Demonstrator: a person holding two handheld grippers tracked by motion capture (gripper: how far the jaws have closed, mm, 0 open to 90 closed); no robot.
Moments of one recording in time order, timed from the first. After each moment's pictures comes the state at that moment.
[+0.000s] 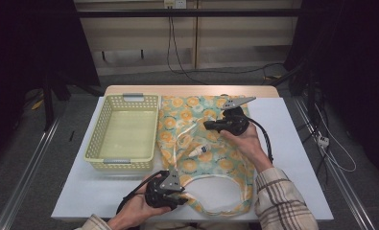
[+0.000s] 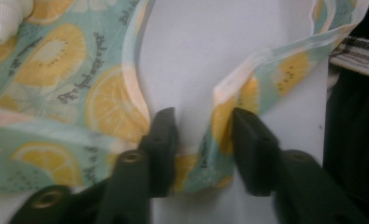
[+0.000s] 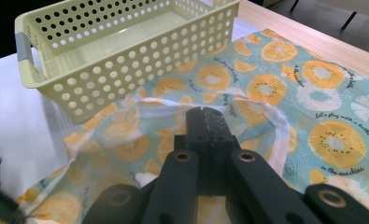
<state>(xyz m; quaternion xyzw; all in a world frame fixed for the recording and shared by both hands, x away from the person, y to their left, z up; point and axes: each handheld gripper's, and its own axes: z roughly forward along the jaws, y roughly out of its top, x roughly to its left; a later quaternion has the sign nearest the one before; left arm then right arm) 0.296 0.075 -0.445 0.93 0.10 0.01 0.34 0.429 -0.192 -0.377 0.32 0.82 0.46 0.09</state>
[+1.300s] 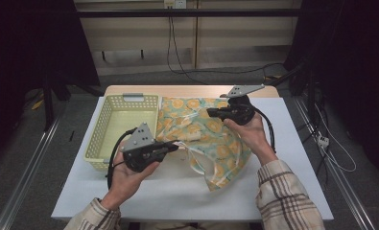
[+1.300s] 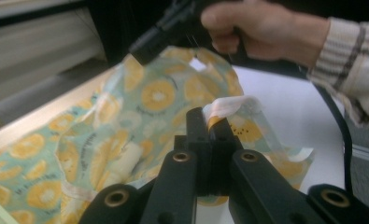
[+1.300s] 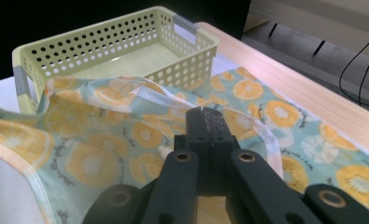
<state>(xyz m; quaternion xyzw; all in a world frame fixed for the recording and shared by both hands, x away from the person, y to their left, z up) 0.334 0.113 -0.319 0.80 0.18 0.13 0.55 0.433 -0.200 -0.336 0.32 0.80 0.48 0.13</state>
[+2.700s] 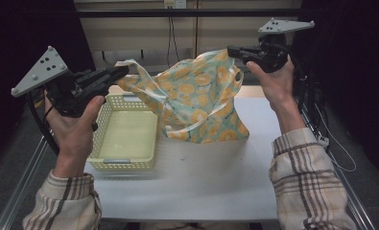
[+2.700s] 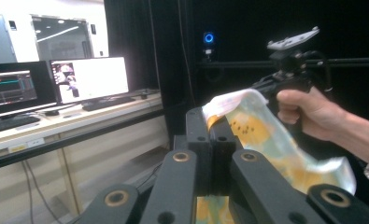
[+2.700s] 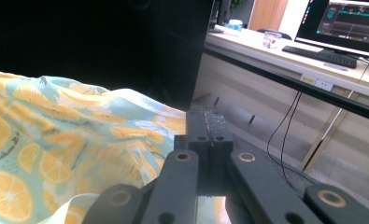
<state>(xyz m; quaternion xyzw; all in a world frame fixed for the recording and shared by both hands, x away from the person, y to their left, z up) 0.358 0.186 -0.171 0.68 0.22 0.25 0.65 0.447 -0.235 -0.185 0.31 0.74 0.54 0.27</state>
